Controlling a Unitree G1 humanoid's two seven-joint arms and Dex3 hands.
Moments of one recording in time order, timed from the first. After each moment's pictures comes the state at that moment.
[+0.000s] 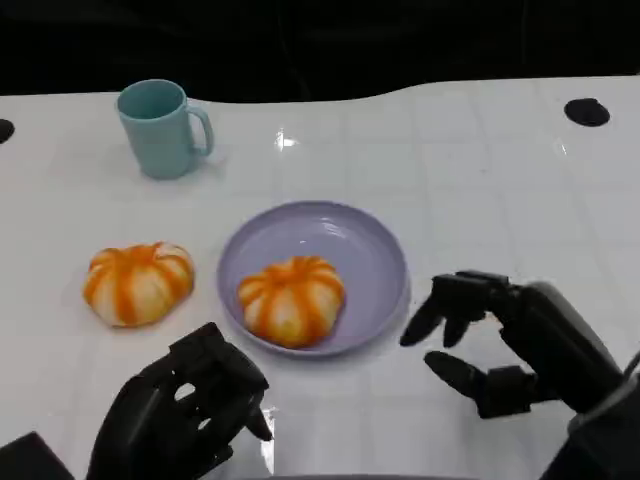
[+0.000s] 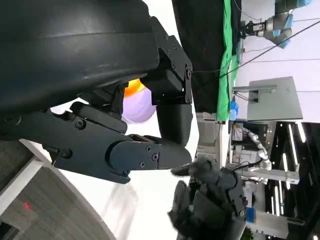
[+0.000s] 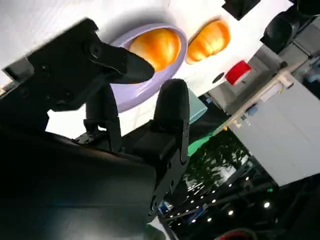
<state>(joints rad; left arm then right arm) 0.19 0.01 -0.01 0.05 -0.30 -0.28 -0.49 -0.13 -0.26 0.20 0.25 -0.36 -0.69 -0.01</state>
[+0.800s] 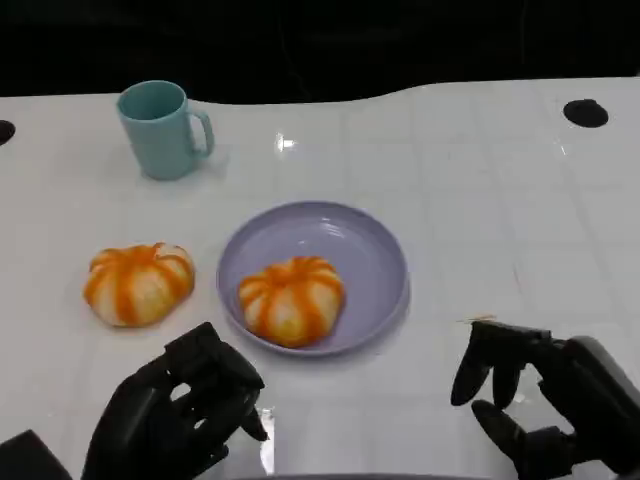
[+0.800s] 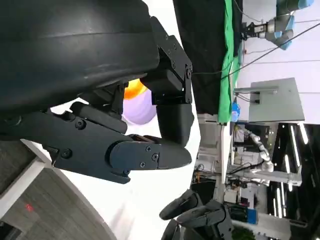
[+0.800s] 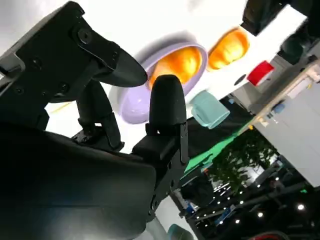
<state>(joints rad) 0.19 0.02 0.00 0.05 -0.30 -0.28 -0.49 0.09 -0.28 0.14 0.06 -0.41 -0.61 -0.02</state>
